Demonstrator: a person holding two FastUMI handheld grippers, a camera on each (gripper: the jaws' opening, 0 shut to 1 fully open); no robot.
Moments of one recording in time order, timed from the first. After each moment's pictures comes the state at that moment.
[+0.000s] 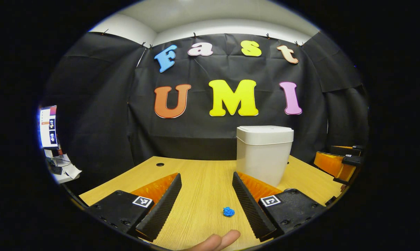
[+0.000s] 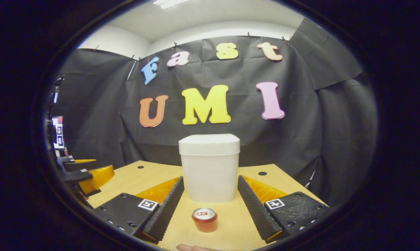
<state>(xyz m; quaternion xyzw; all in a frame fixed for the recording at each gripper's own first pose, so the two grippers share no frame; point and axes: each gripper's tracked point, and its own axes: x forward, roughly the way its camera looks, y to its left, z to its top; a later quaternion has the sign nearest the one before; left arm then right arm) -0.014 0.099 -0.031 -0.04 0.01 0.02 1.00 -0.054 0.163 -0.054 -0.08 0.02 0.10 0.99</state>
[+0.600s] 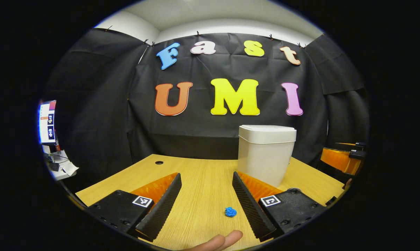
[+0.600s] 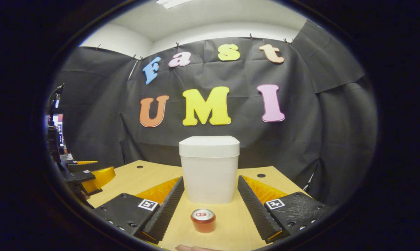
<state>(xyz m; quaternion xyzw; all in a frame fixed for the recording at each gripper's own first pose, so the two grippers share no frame) -0.010 0.104 -0.039 -0.05 0.01 0.01 1.00 -0.054 0.156 -0.040 -0.08 0.01 0.10 0.99</state>
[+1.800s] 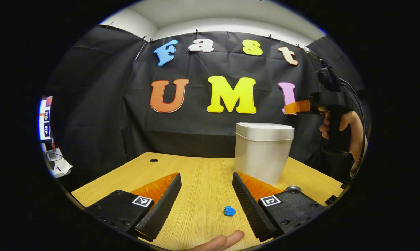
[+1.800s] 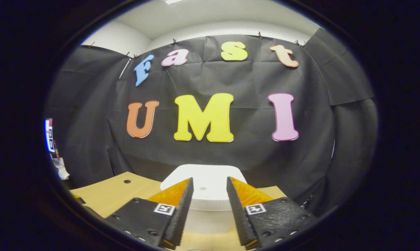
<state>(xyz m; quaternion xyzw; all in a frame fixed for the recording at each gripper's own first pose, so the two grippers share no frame) -0.004 0.106 -0.048 -0.06 0.02 -0.01 1.00 0.109 0.215 0.053 -0.10 0.01 0.08 0.99</state>
